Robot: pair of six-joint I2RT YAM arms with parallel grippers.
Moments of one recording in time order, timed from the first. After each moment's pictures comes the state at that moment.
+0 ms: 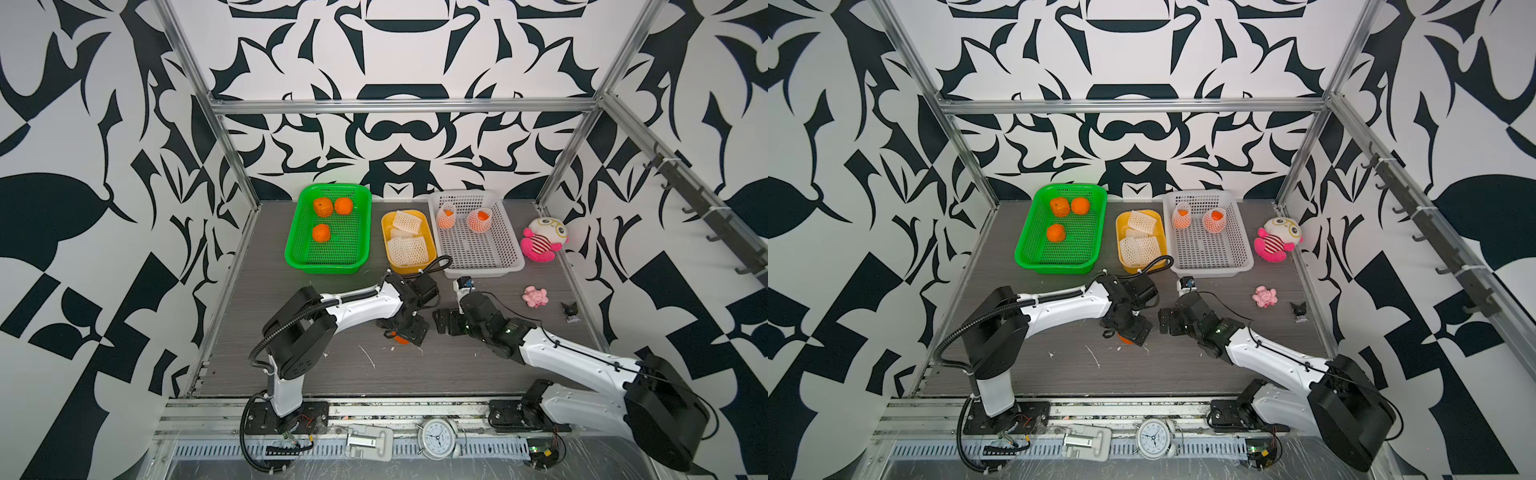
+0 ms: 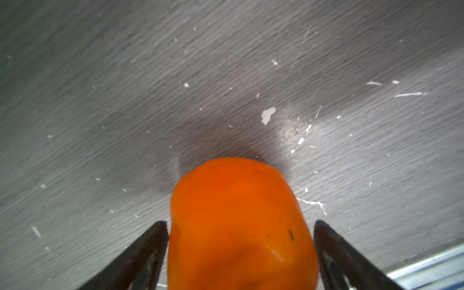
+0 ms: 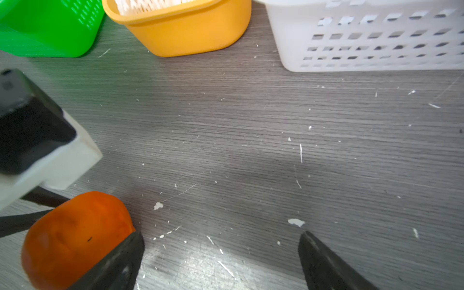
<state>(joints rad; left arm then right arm) -1.00 1.86 1.30 -0.88 0.02 -0.46 0.71 1.14 0.48 -0.15 0.14 0.56</state>
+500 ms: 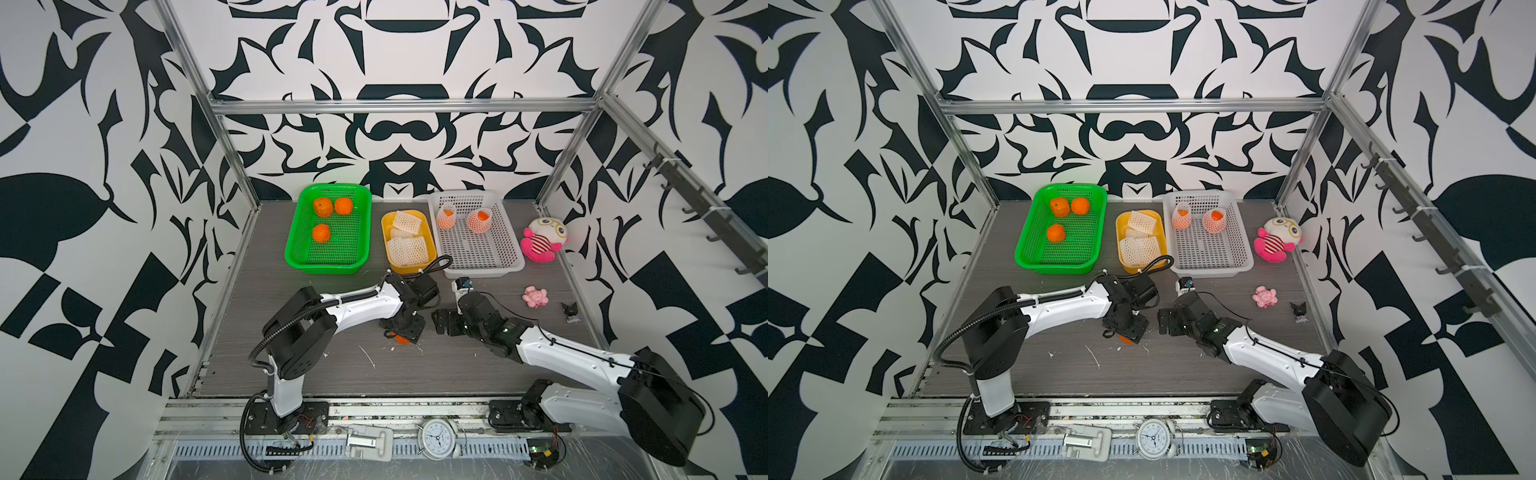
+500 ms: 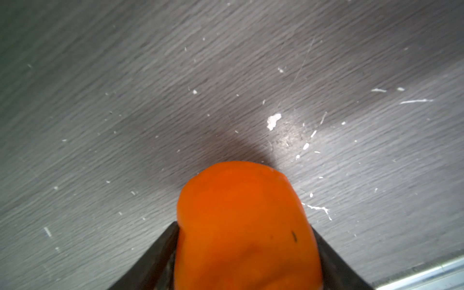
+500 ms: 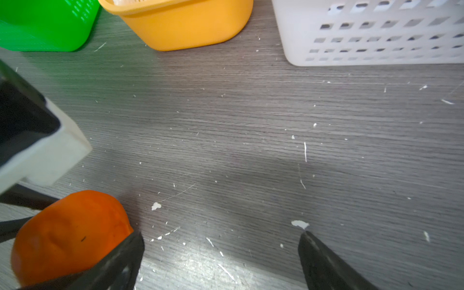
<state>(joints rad) -1.00 1.86 1.30 -0.87 0.00 -0.46 0.71 1.17 0.48 -0.13 0.13 0.56</state>
